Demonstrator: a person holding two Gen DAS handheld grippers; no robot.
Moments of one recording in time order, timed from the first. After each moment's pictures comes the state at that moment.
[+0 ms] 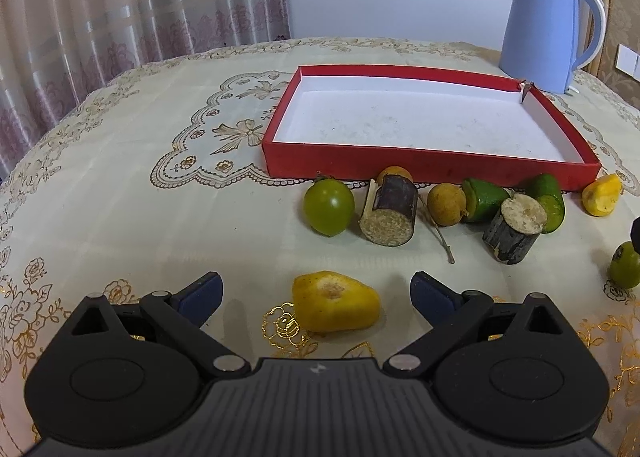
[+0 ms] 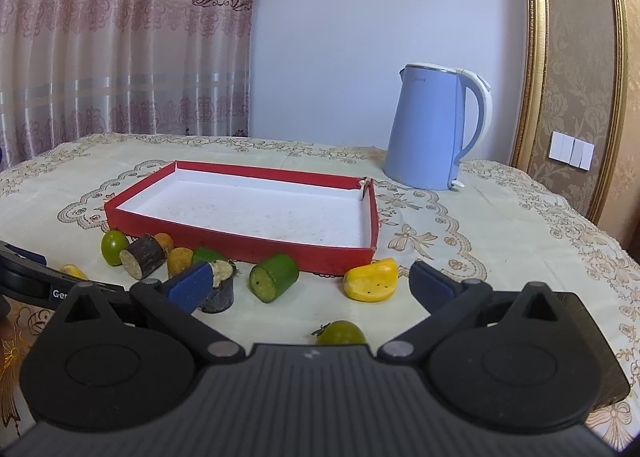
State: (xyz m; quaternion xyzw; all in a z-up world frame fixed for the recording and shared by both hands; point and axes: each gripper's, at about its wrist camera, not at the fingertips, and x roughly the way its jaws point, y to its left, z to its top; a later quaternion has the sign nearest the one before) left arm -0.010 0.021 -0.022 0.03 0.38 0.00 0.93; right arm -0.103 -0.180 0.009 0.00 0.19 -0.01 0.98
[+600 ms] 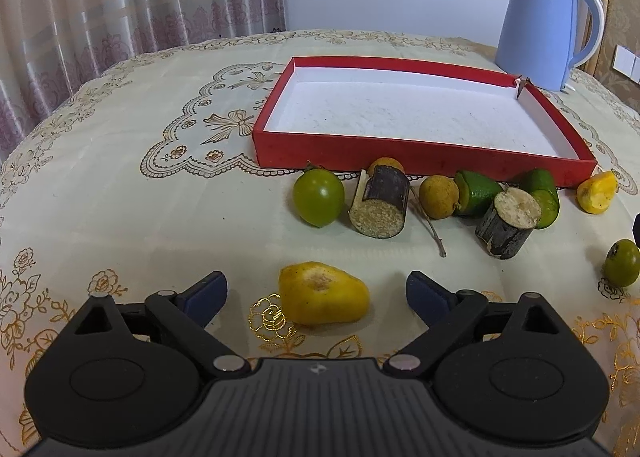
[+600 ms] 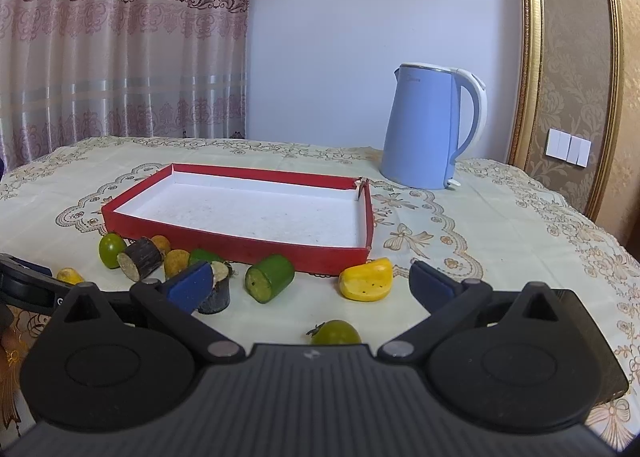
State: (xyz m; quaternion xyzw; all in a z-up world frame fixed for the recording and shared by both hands) left arm -0.009 0.019 -0.027 0.03 0.38 -0.01 0.92; right arm -0.104 -0.183 0.010 0.00 0.19 -0.02 0.98
